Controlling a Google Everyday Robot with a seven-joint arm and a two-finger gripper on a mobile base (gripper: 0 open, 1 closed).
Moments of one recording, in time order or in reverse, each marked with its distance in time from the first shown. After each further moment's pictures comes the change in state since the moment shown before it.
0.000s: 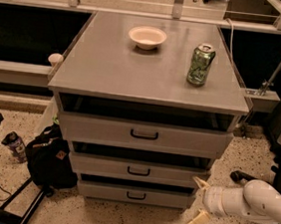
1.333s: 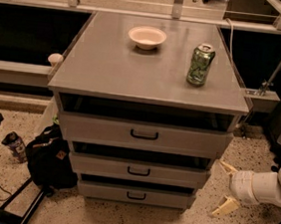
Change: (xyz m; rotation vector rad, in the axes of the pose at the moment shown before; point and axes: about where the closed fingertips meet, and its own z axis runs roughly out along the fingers) arm -0.031 -0.037 -0.109 0.072 0.060 -0.077
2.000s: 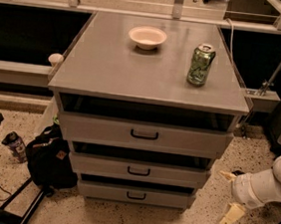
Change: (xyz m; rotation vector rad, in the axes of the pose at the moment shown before) arm 0.027 0.029 -0.002 -0.186 0.163 0.047
